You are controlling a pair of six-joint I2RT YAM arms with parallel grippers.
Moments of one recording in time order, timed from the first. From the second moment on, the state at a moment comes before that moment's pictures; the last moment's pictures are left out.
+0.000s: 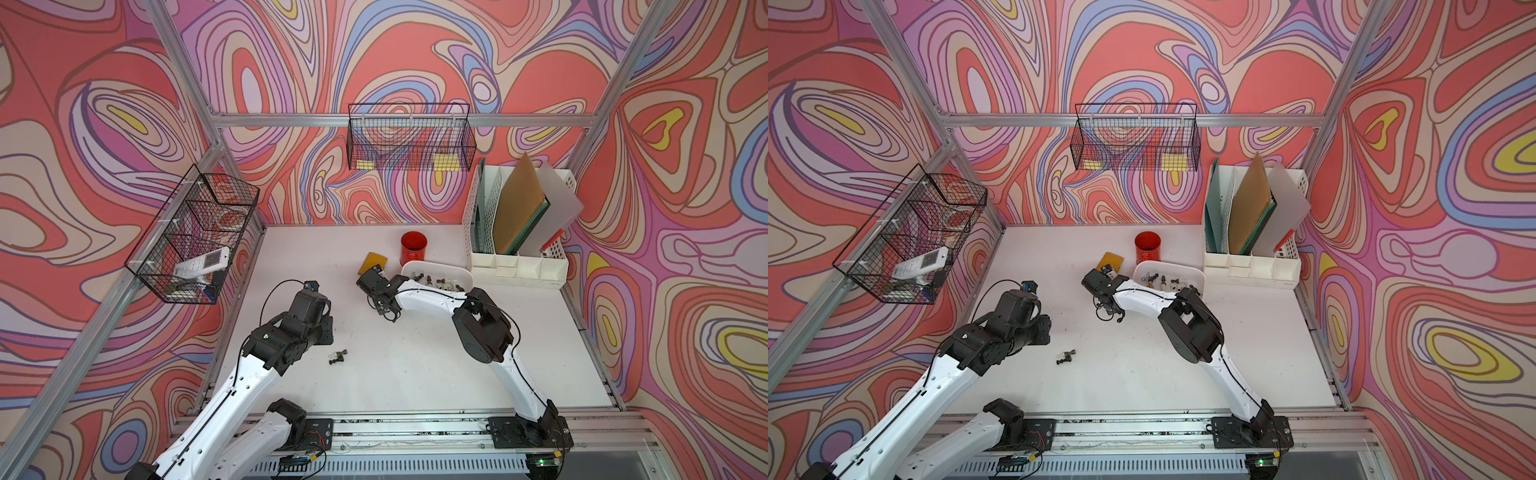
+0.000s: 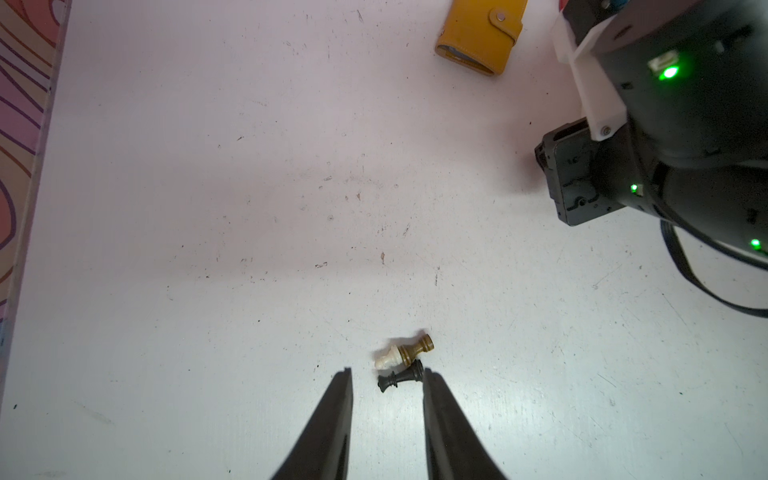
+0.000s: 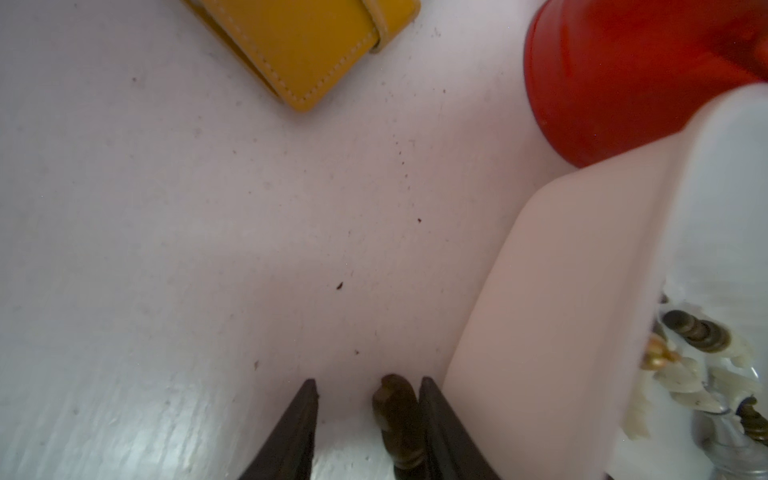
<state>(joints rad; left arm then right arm) -0.43 0.87 0.86 -0.93 -0.21 -0.40 0.86 2.33 1.84 -0.74 0.48 0.37</state>
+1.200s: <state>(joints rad) -0.43 0.87 0.86 -0.92 -0.20 -0.40 0.86 2.11 1.63 -0.71 0.39 0.42</state>
